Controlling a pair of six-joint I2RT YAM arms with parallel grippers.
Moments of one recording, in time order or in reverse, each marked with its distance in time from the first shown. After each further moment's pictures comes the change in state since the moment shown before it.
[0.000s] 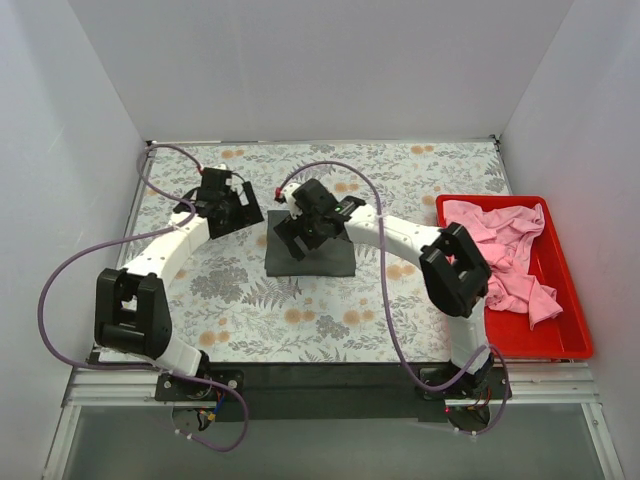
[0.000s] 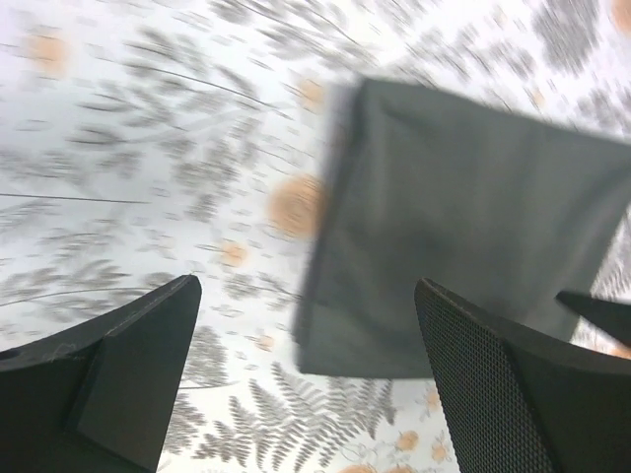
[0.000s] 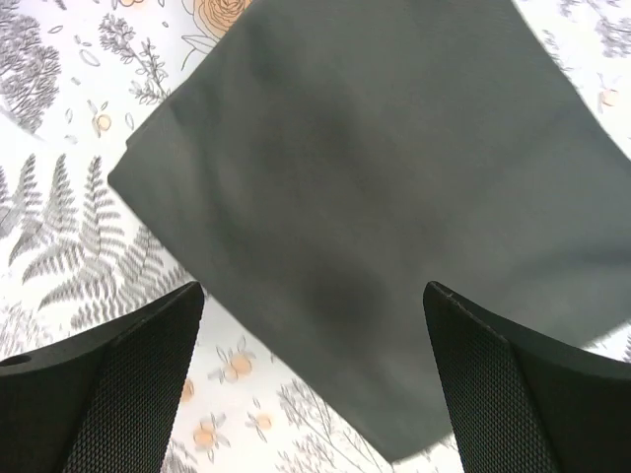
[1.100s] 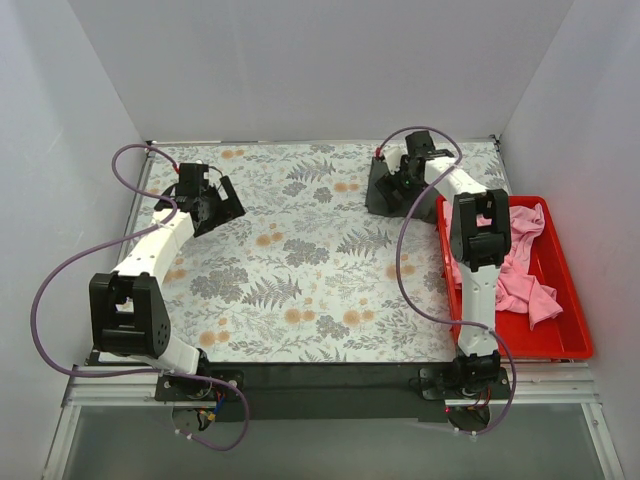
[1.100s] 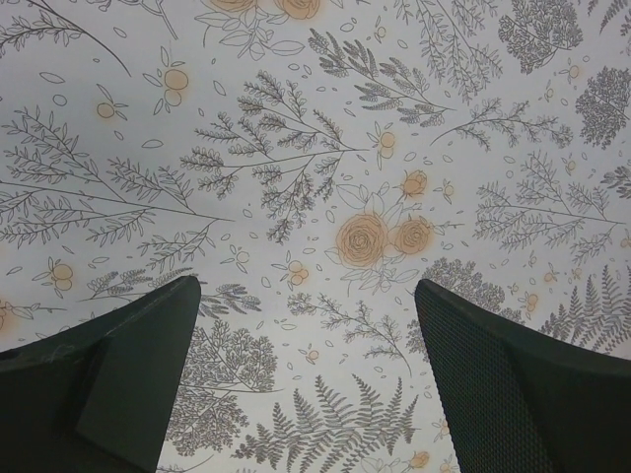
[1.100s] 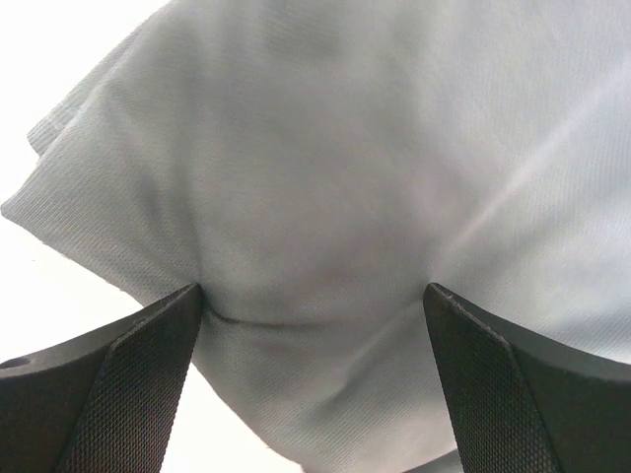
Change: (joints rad) left arm 0.176 -0.016 0.031 -0.051 0.018 0.012; right arm -0.624 0.309 0.270 -0.169 -0.124 -0.540
